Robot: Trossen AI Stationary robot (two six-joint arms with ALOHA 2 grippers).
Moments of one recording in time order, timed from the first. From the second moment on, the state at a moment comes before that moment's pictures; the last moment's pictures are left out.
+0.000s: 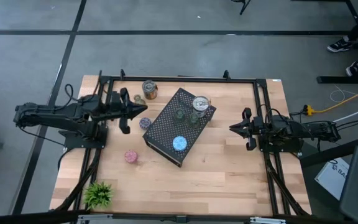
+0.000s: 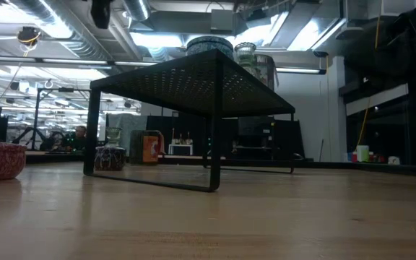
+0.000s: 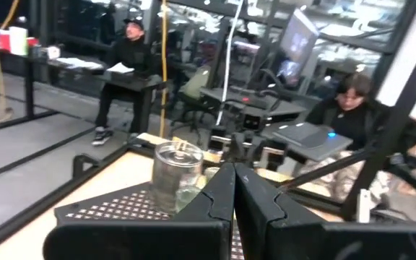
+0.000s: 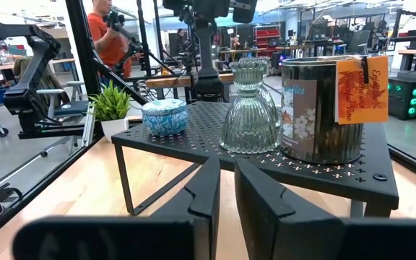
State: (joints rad) left arm 0.02 0.66 0.61 0.10 -0.19 -0.25; right arm 0.07 0.00 0.01 0.02 0.05 0.09
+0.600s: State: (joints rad) left arm 0.26 0.84 0.65 0.01 -0.07 -0.22; right arm 0.07 0.00 0.01 0.02 0.05 0.09
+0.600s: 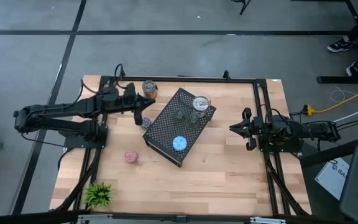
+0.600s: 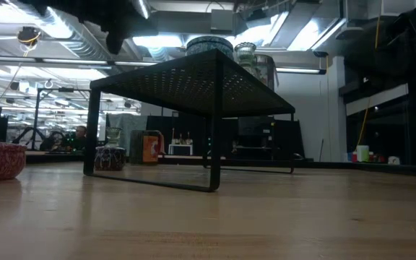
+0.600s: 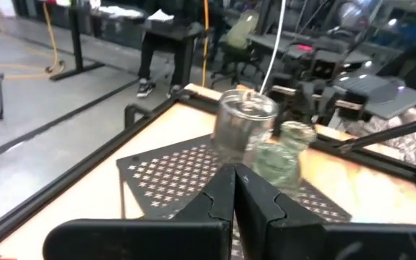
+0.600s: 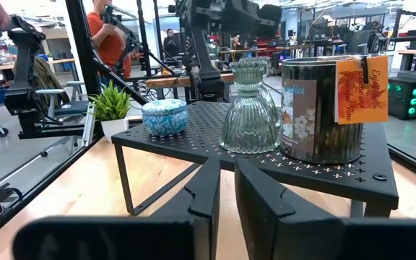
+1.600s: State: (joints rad) left arm 0.61 1.13 1.08 -0.42 -0.09 -0.04; right arm 0.07 0.00 0.01 0.02 0.05 0.09
